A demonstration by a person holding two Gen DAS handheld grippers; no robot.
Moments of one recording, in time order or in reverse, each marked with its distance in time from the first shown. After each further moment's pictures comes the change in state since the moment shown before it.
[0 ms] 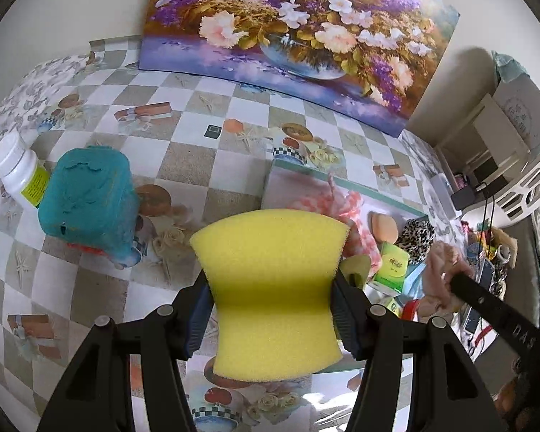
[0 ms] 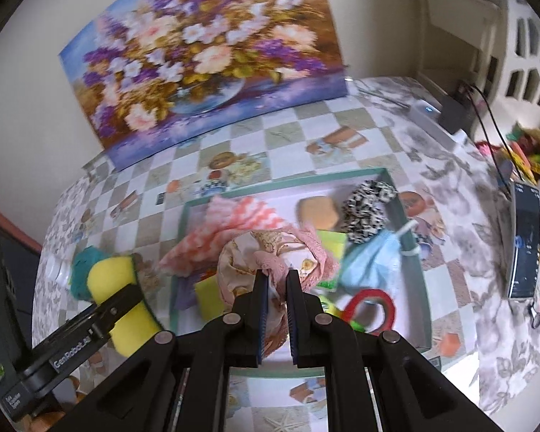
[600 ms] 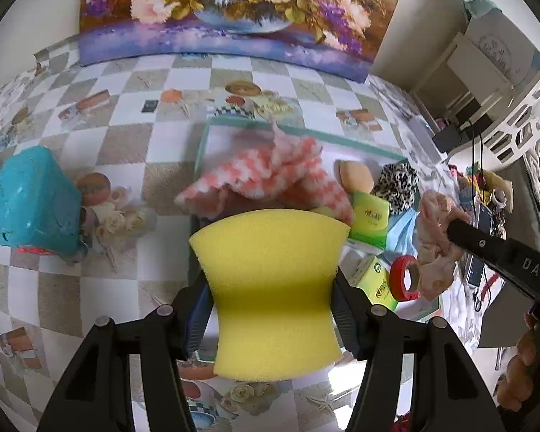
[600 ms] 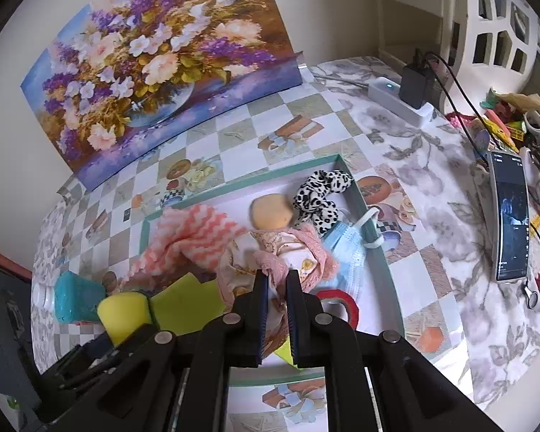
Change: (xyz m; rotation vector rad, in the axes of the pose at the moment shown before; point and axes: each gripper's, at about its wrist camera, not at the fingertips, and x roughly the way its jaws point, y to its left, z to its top) left arm 0.033 -0.045 -0.020 0.154 0.127 -0.043; right arm 0.009 -0.044 0.005 0.113 0.022 -0.045
